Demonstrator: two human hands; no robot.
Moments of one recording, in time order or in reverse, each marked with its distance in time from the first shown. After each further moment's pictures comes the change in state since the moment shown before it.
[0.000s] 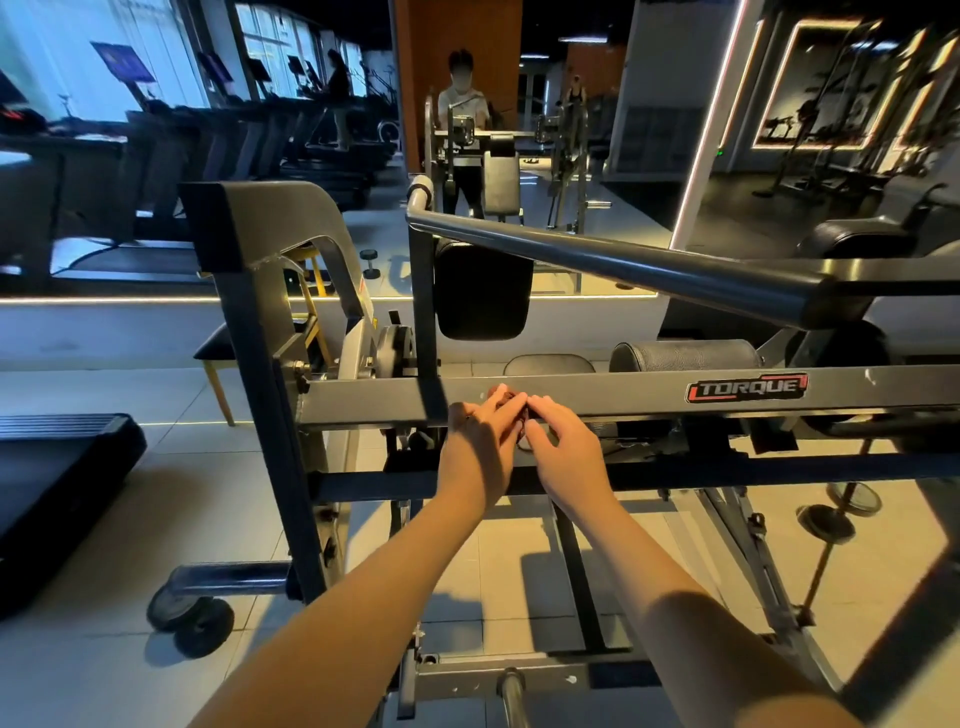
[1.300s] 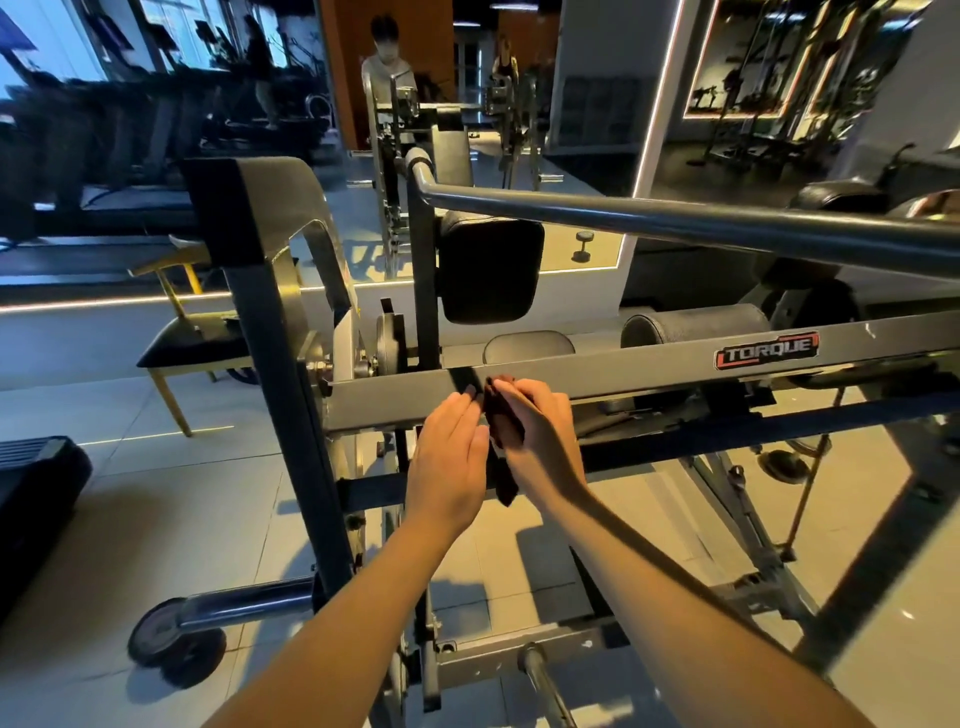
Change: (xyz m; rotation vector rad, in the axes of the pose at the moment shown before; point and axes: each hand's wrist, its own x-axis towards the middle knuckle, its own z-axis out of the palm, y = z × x) left_hand -0.044 -0.087 -0.014 -0.524 0.085 -0.074; right_hand -0.006 -0.021 0.091 -0.274 0.165 -0.284
